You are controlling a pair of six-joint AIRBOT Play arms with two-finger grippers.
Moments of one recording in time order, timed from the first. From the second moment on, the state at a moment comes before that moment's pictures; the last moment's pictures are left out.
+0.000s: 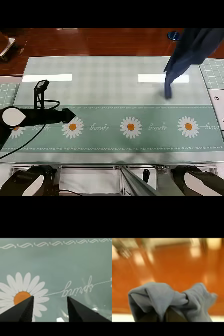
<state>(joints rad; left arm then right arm) -0.14 -0.80 0.58 1.09 -0.92 -1.46 -0.05 -1.15 1.82 -1.21 0.88 1.47</state>
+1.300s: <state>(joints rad) 0.12 -0.69 0.54 0.90 -0.89 -1.35 0.64 -1.66 1.52 -0.86 0.95 1.52</state>
